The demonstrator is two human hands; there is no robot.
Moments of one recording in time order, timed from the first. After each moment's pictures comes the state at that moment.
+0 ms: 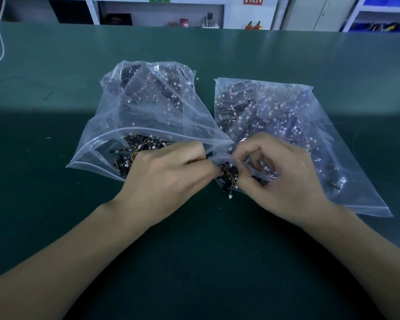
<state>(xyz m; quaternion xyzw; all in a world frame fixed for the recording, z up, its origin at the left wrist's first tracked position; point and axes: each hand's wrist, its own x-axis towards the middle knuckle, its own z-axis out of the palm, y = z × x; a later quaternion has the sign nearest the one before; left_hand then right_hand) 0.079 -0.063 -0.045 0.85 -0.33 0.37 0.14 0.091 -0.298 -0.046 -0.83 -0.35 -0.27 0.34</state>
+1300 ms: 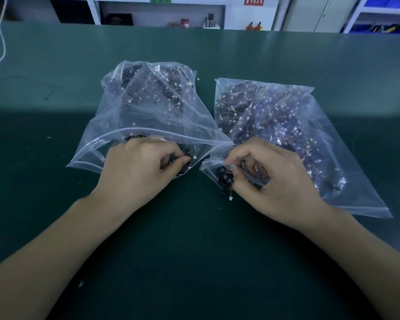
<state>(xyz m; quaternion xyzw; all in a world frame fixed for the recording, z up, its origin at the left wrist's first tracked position) 0.091 -0.031 -0.050 0.94 -0.15 0.25 0.17 0.089 -0.296 -0.050 -0.84 -0.34 -0.23 0.34</state>
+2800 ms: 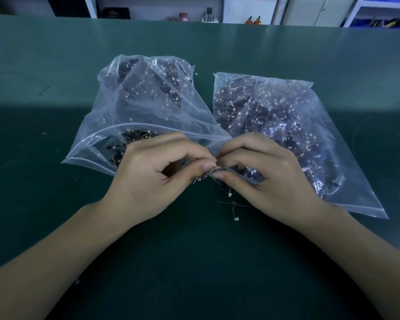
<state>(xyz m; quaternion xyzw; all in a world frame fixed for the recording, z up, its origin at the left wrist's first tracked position) 0.074 -0.053 -0.042 0.80 -0.35 0.26 0.40 0.091 -0.293 -0.052 -0.82 -0.39 -0.23 0.34</state>
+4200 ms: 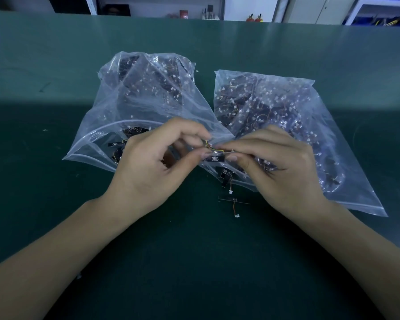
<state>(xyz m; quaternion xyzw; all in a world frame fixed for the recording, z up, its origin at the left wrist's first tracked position) 0.076 -0.055 -0.048 0.80 -0.27 0.26 0.46 0.095 -0.296 -0.052 -0.80 -0.38 -0.30 0.35</state>
